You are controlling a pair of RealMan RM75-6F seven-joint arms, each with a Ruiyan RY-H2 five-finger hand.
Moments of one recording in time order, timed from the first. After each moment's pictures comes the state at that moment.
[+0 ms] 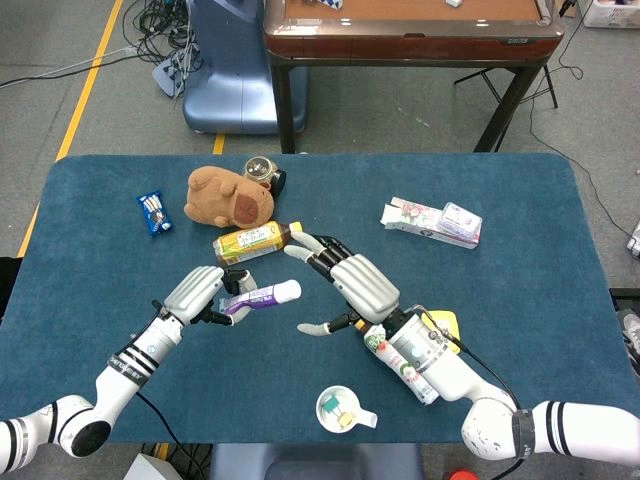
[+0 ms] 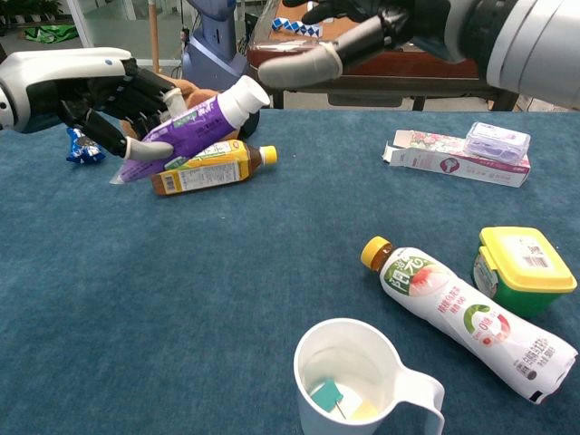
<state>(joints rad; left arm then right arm) -0.72 -1.27 -0.21 -1.75 1.28 0.94 -0.26 0.78 -1.35 0.30 -1.88 -1.31 1.00 0.09</state>
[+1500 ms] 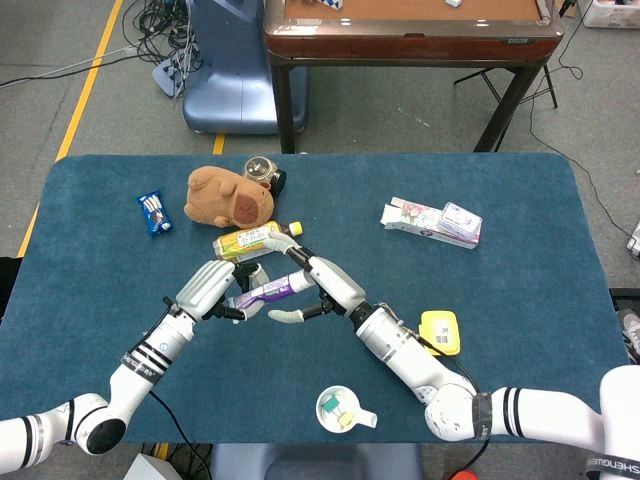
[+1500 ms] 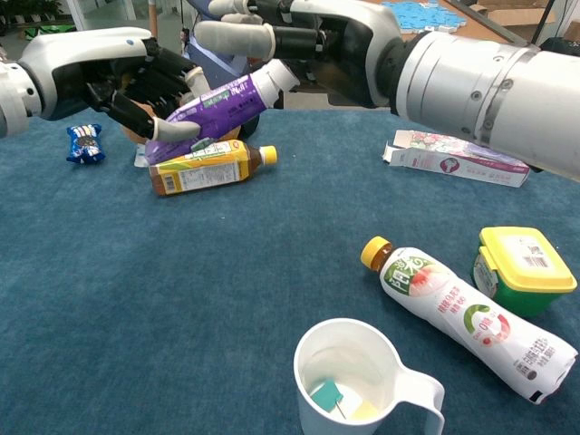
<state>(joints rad) -0.73 -1.31 -0.24 -1.76 1.24 0.96 -0.21 0.86 -1.53 0.36 -1.71 -1.22 0.87 0.47</state>
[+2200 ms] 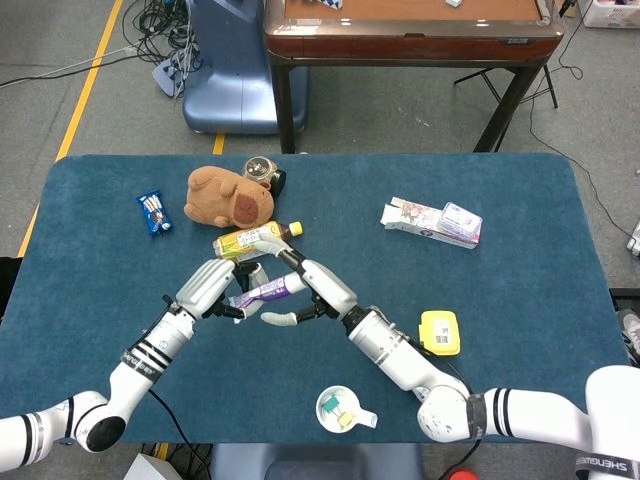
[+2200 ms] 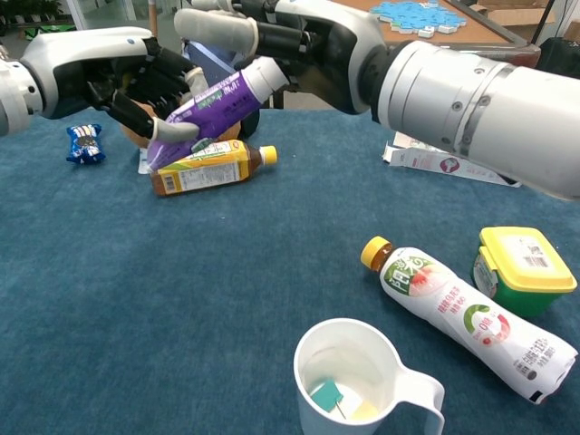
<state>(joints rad) -0.74 -1.31 -0.25 -1.75 1.24 0.95 -0.23 0.86 -1.58 0.35 -1.67 -1.29 0.89 0.55</state>
